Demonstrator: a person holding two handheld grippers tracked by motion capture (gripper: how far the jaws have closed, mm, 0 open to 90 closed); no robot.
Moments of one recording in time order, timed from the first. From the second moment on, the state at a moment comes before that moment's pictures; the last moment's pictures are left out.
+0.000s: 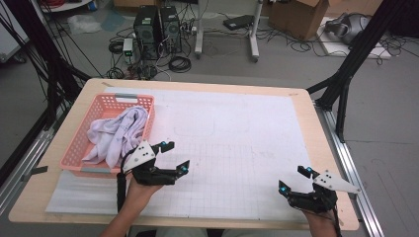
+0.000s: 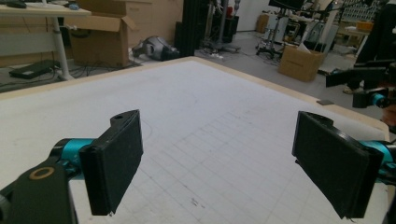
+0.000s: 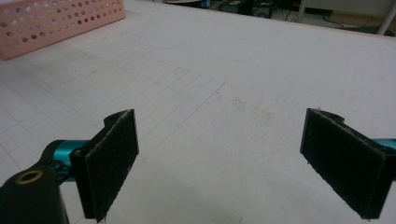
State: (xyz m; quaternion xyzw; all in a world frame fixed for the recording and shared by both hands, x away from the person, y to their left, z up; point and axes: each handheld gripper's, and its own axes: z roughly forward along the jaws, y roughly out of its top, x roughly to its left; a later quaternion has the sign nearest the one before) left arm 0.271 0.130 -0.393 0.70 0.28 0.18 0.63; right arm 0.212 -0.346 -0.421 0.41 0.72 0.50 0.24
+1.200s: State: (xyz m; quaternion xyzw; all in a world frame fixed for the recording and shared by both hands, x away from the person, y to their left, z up) left arm 0.362 0.269 -0.363 0.72 0.44 0.22 0.49; right arm 0.216 -0.344 -0.422 0.41 0.73 0.50 0.24
